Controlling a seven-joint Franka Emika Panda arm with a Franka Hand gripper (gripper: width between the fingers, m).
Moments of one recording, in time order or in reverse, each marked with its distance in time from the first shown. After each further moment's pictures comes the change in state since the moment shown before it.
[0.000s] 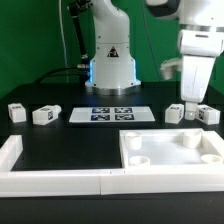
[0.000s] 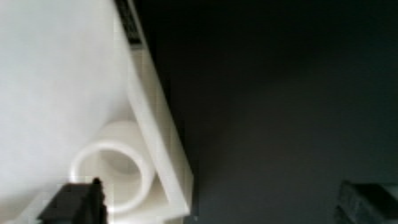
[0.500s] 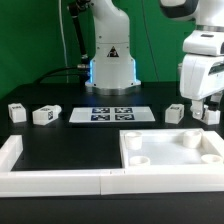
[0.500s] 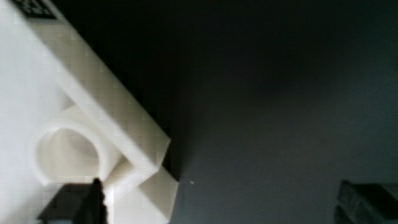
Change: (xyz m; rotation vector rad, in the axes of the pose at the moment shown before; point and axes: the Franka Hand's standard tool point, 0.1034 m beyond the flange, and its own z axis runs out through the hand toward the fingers) arm 0.021 -0.010 0.007 -0.003 0.038 0.340
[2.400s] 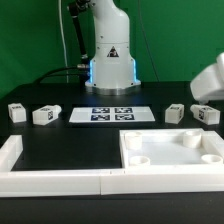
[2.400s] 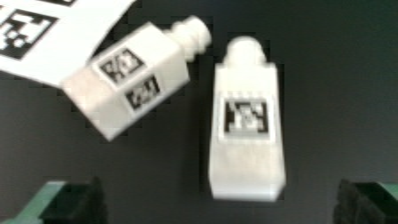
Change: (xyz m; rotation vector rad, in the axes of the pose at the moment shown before) arm -0.004 -0.076 0.003 0.204 -0.833 0.442
